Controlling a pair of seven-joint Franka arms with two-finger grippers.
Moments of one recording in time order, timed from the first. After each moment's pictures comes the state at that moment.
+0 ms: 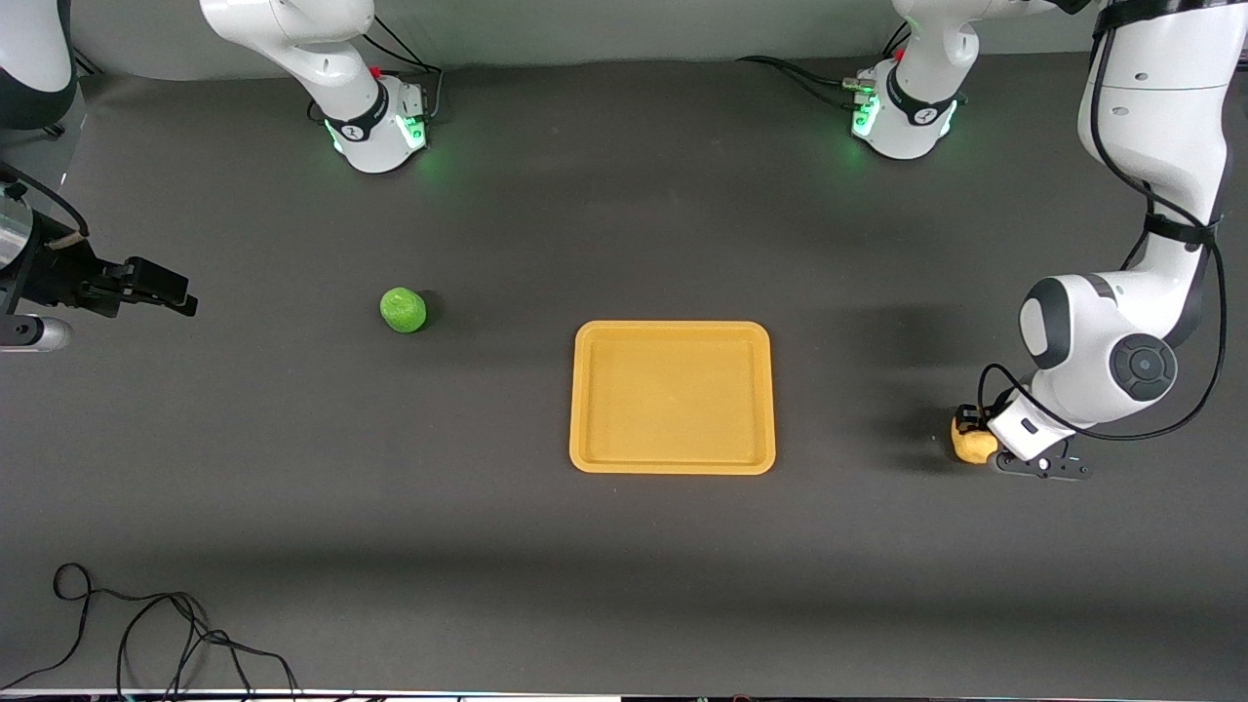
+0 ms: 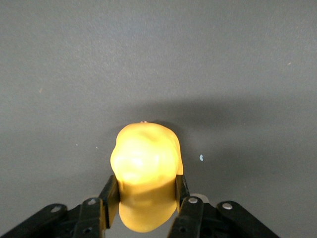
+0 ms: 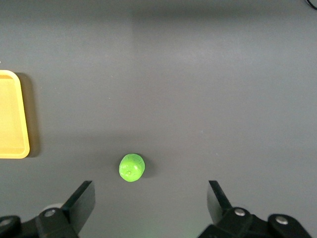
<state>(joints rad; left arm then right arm) 0.02 0.51 0.02 -1.92 -0.03 2.42 0.17 0.01 0.05 -0.03 -1.58 0.02 1.57 0.01</state>
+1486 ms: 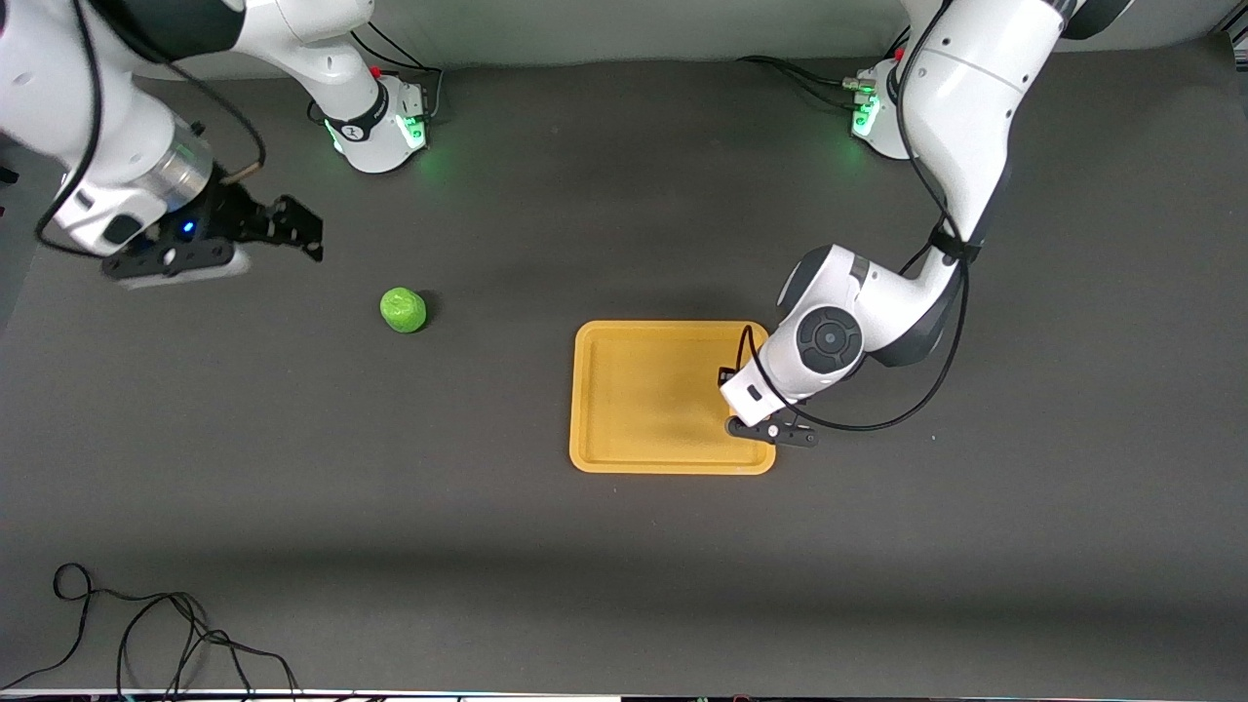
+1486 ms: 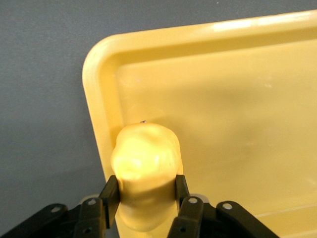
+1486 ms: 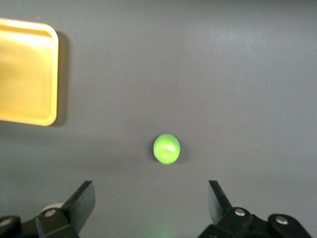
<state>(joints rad) -0.32 0.61 -0.21 -1.72 -0.03 2.27 -0.33 0.24 -0.24 -0.02 -2.01 0.02 1.74 0.13</state>
